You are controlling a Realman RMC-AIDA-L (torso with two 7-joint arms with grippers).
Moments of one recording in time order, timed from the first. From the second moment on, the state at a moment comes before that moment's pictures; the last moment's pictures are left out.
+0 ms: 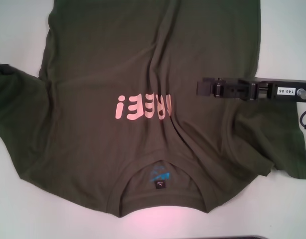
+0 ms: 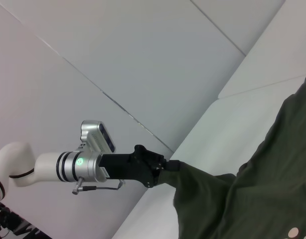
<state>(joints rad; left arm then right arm) -0.50 -1.93 -2.61 -0.79 -0.86 1.49 -2.79 0.49 2.04 -0.75 -0.55 -1.88 -1.68 1.85</state>
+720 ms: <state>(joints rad) -0.59 -2.04 -2.60 -0.82 -0.89 1.51 -2.79 0.49 2.04 -0.75 -0.54 -1.88 -1.68 1.85</state>
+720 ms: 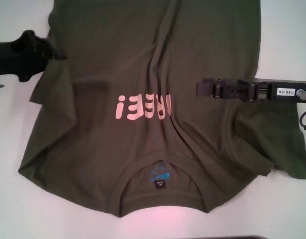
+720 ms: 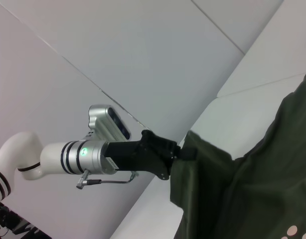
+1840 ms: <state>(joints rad) -0.65 -2.14 -2.54 -0.77 -0.89 1.30 -2.72 0.48 2.04 -0.74 -0.54 -1.90 -1.68 1.85</state>
